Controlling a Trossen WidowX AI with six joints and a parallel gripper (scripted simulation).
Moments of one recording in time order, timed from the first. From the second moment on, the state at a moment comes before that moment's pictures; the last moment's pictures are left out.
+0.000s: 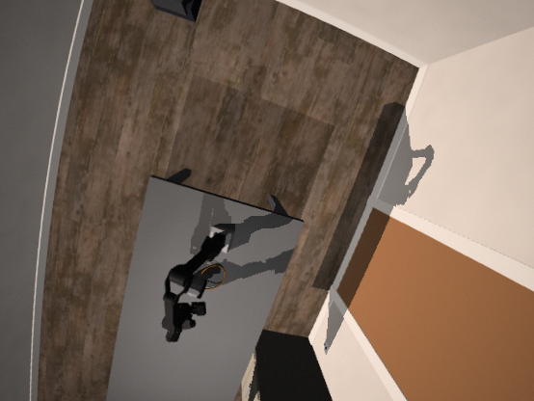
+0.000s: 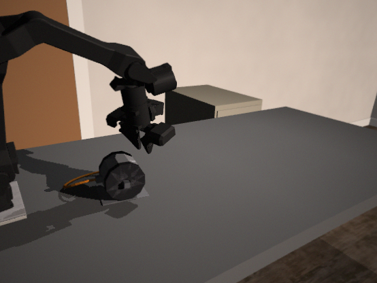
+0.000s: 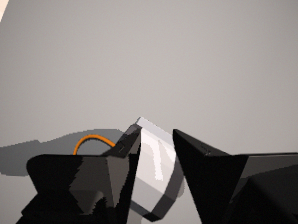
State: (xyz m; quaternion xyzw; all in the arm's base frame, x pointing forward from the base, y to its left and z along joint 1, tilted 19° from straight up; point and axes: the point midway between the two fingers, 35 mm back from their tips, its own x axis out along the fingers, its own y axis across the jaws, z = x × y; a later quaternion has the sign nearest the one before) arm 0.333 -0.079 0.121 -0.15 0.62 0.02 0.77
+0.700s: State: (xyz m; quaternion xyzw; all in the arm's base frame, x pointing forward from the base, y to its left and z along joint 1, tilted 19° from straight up) arm 0.291 -0.150 0.143 -0.42 0.60 0.24 0.64
